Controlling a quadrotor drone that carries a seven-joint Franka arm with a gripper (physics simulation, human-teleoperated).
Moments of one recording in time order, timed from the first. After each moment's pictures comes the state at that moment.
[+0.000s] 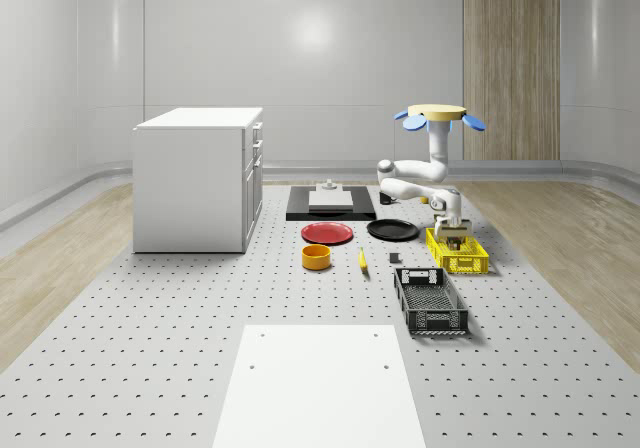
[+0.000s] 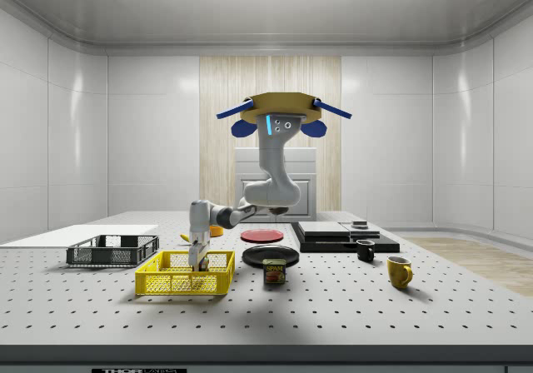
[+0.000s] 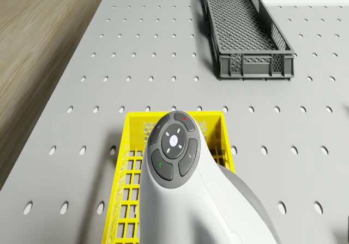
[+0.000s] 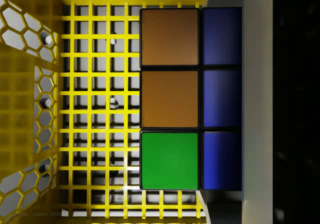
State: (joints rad) arm -1.23 -1.52 1.18 -2.79 -1.96 1.65 1.69
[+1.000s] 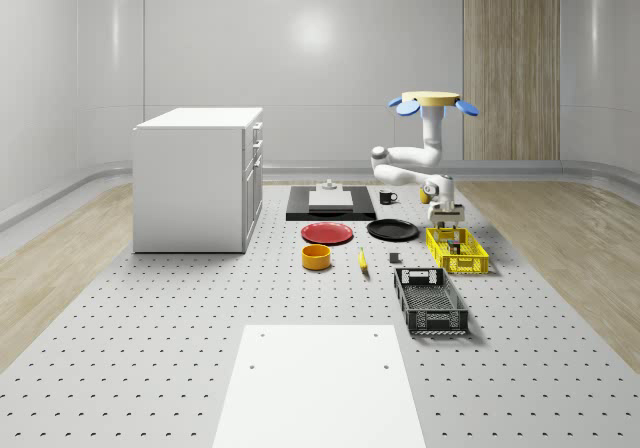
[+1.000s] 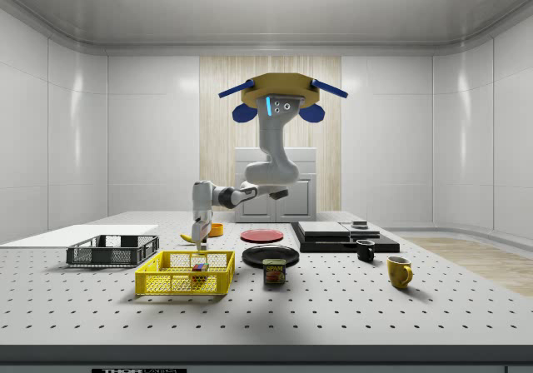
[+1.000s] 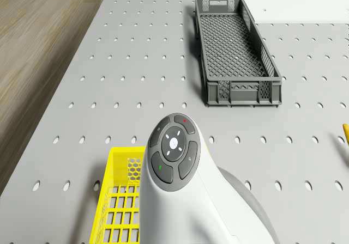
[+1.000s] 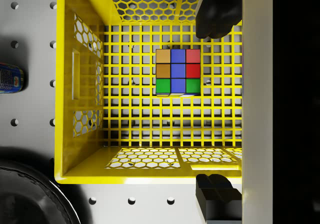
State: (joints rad) arm -1.22 -1.51 1.18 -2.79 -1.96 1.64 1.69
